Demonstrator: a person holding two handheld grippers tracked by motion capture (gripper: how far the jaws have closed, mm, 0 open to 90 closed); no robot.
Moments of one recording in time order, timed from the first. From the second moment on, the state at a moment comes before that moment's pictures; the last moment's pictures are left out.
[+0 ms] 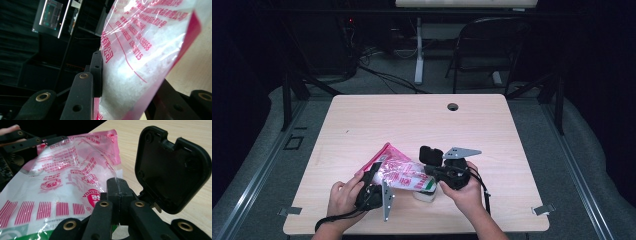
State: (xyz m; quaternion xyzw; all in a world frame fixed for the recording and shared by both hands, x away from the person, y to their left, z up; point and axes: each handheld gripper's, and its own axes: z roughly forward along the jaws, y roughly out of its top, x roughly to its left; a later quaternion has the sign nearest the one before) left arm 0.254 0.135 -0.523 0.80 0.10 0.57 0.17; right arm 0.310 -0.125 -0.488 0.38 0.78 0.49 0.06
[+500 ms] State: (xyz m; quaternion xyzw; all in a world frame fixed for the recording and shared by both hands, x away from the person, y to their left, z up) left arm 0.255 0.136 -0.533 0.81 0.12 0.54 0.19; right arm 0.309 -0.122 -0.485 0.37 0.78 0.50 0.06
